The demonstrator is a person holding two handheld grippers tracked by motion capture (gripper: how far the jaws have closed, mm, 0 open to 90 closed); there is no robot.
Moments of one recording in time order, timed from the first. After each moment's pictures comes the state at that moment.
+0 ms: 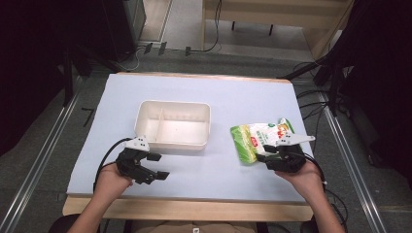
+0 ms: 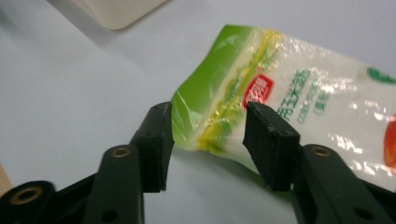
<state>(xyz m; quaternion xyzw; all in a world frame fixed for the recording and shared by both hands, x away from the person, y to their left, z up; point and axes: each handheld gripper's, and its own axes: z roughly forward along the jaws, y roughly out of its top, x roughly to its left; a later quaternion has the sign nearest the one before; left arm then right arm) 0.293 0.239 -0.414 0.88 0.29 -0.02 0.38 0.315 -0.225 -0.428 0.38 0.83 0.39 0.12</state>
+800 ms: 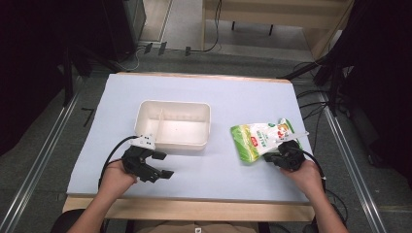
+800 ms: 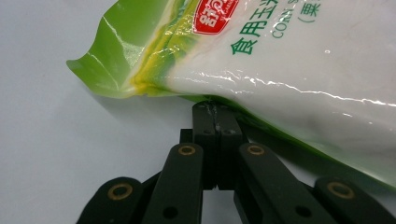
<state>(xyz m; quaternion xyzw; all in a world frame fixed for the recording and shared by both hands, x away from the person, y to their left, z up) 0.301 0.227 -0.415 0.88 0.28 -0.02 0.38 0.343 -0.241 -0.468 0.44 0.84 0.31 0.06</state>
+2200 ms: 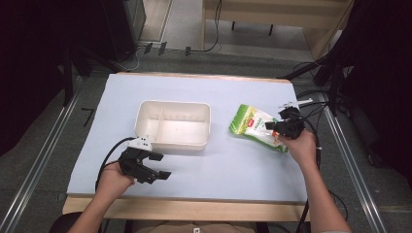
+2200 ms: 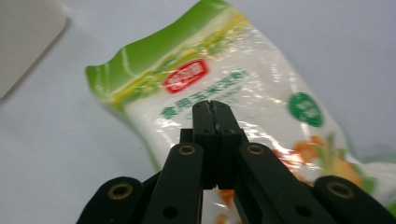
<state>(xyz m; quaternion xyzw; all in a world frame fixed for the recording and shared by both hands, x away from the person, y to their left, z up) 0.295 0.235 -0.415 0.88 0.29 -0.02 0.38 0.423 -0.242 -0.421 0.50 0.80 0.33 0.09</state>
